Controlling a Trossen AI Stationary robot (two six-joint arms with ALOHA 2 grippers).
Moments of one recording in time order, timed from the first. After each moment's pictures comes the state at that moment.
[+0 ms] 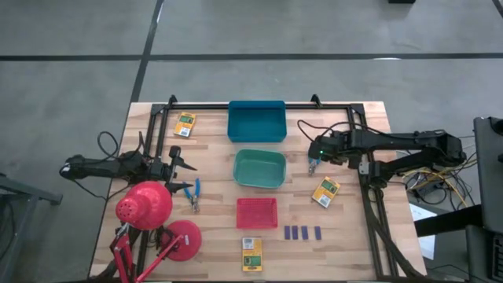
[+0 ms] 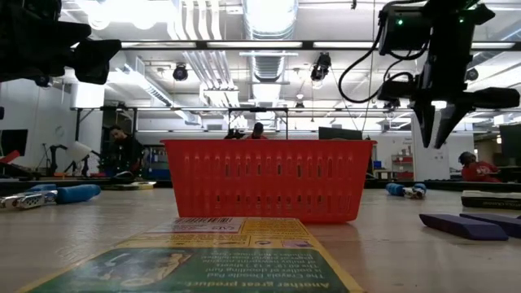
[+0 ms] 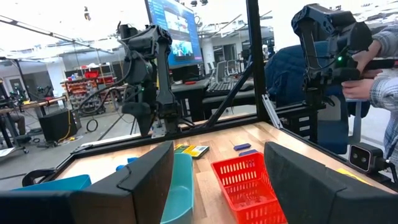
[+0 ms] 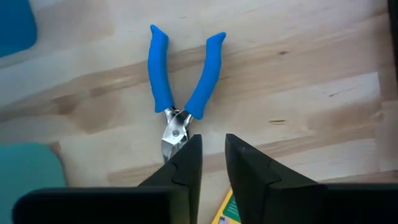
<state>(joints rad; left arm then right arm) -0.10 0.02 0.01 0.11 0.08 0.13 -0.20 1.17 0.78 -1.02 0.21 1.63</state>
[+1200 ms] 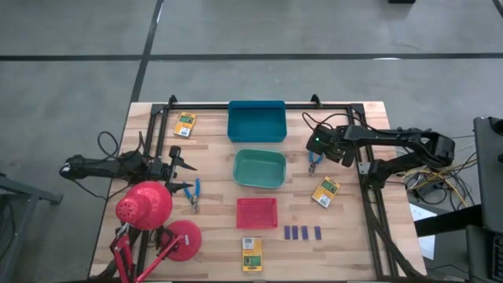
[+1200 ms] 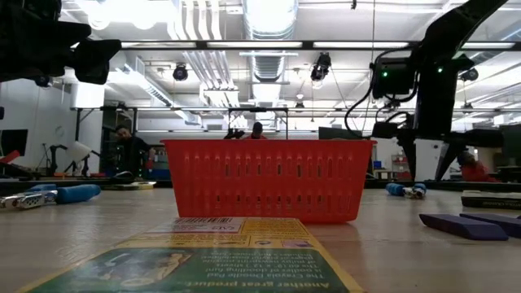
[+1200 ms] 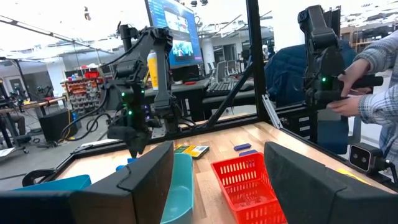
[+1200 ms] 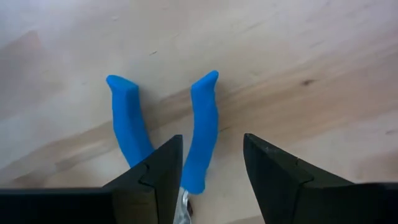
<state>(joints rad) -0.10 0.02 0.01 0.11 0.08 0.13 -0.47 1.29 0.62 -0.72 0.11 1.54</state>
